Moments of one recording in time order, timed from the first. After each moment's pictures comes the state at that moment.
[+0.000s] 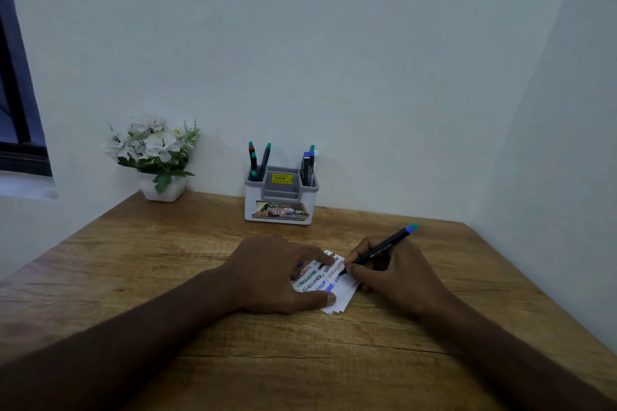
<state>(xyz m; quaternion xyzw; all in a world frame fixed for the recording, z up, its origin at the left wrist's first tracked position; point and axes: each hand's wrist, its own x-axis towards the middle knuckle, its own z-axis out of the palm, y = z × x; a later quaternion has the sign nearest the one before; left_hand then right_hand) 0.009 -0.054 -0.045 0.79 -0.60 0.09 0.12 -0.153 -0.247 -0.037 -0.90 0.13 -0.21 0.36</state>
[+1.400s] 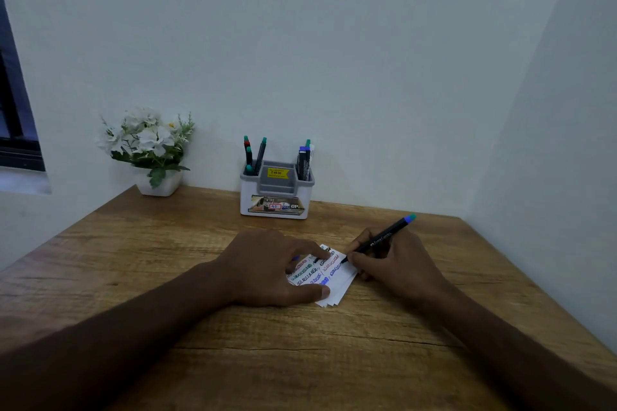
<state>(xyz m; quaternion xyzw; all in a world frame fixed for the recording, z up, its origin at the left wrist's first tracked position) 0.010 -0.055 -0.042 0.79 -0.60 0.08 0.11 -0.149 -0.257 -0.037 -0.89 0.15 -0.23 0.36</state>
